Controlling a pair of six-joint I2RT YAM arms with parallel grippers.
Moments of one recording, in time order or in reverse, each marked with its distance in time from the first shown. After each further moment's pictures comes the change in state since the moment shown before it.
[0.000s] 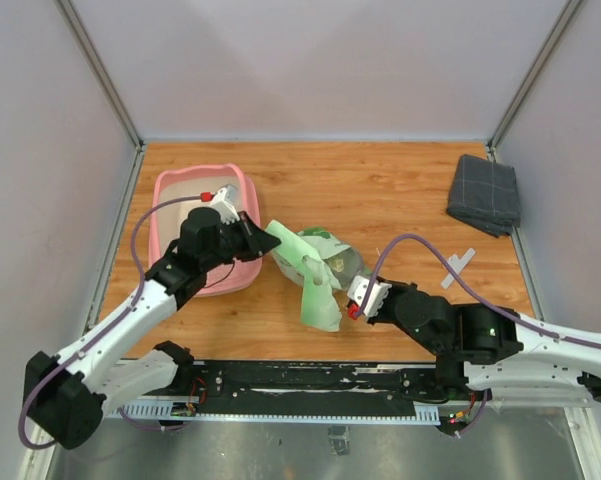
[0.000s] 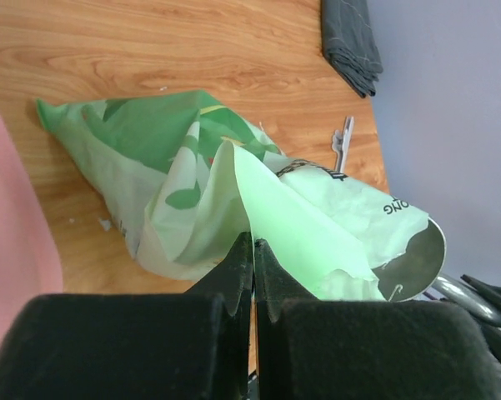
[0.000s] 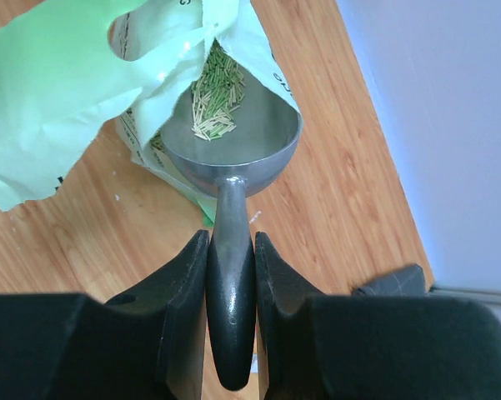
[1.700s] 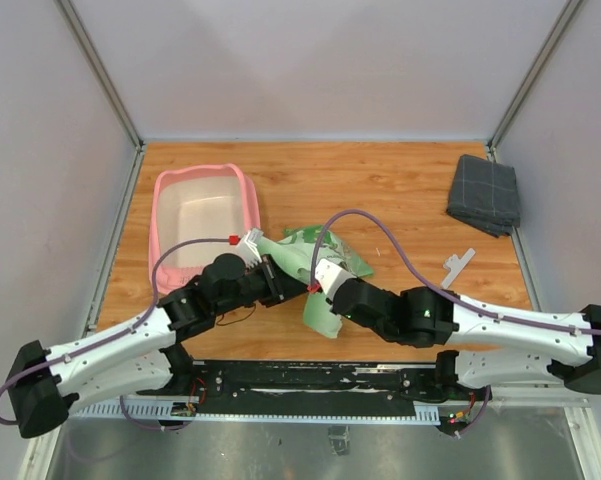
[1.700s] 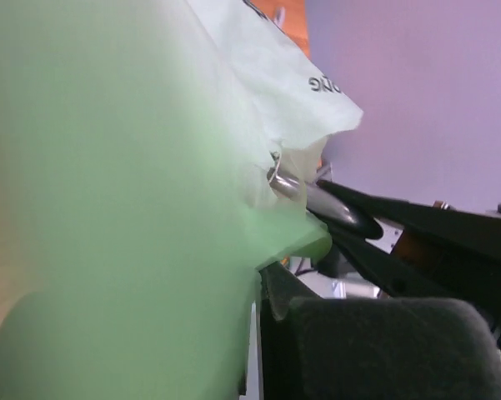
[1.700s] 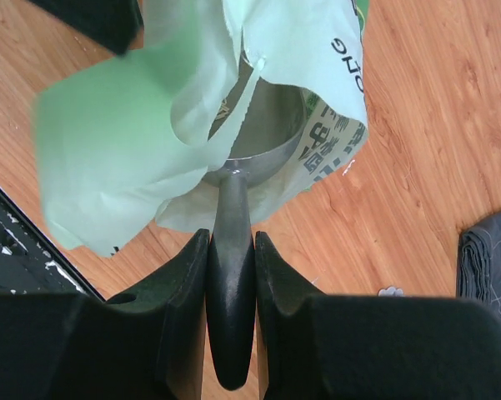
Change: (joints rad) left arm -0.407 -0.027 -0.162 0.173 -0.114 -0.371; right arm -0.062 0.363 0.161 -0.158 -0.071 0.402
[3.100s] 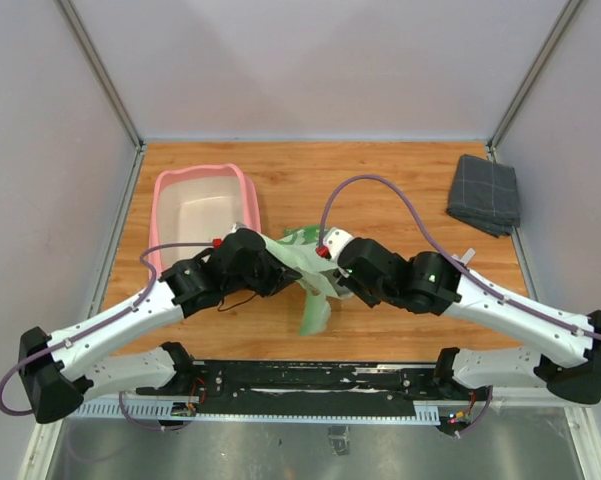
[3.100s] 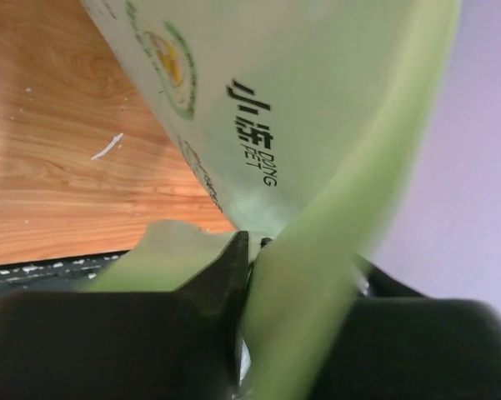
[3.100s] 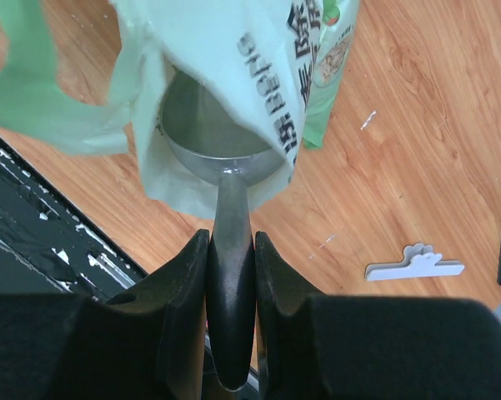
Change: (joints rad) left arm 0.018 0.141 0.347 -0.585 -0.180 -0.411; right arm -0.217 0.051 0.198 -0.229 -0.228 0.046
